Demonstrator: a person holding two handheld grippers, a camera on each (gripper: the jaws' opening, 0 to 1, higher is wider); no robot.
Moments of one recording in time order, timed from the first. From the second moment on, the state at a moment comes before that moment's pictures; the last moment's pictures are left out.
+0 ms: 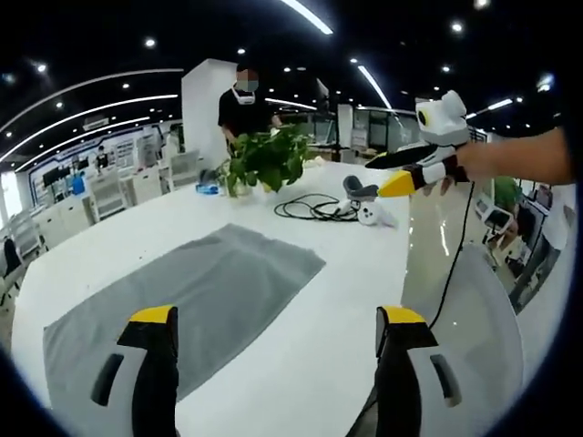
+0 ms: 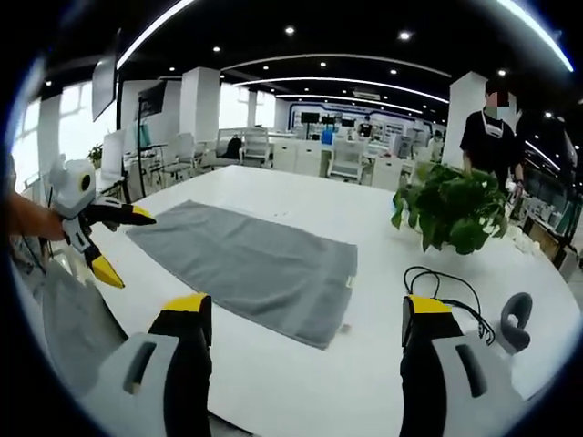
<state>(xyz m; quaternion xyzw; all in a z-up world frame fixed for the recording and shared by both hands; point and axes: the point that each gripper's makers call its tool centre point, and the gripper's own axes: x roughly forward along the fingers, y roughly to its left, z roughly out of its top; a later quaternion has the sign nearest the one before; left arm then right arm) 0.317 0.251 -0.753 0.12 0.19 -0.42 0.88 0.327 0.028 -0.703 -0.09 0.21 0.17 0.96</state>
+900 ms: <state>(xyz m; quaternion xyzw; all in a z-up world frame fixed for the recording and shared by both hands) 0.353 0.154 -0.750 0.15 0.19 -0.45 0.86 0.411 -0.032 -0.667 -0.09 0.17 0.22 0.96</state>
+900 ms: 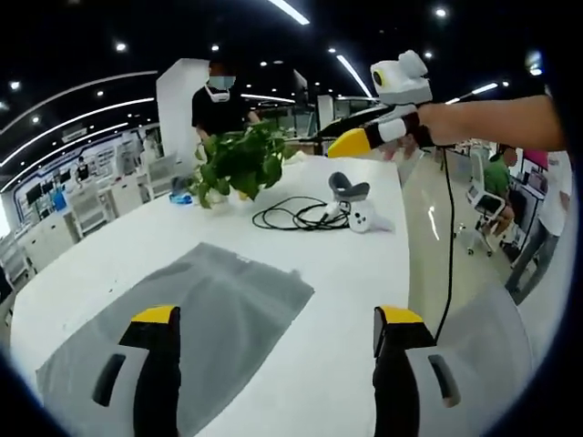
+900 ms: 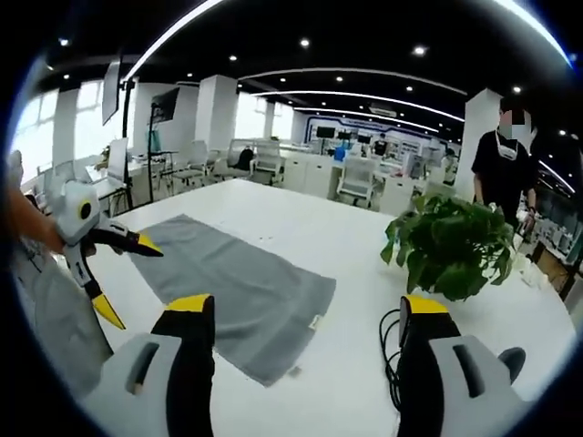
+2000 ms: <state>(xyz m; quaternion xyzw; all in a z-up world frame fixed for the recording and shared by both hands) 0.385 0.054 -0.822 0.21 0.24 -0.48 0.82 0.511 -0.045 -0.733 -0.07 0.21 0.23 0.95</state>
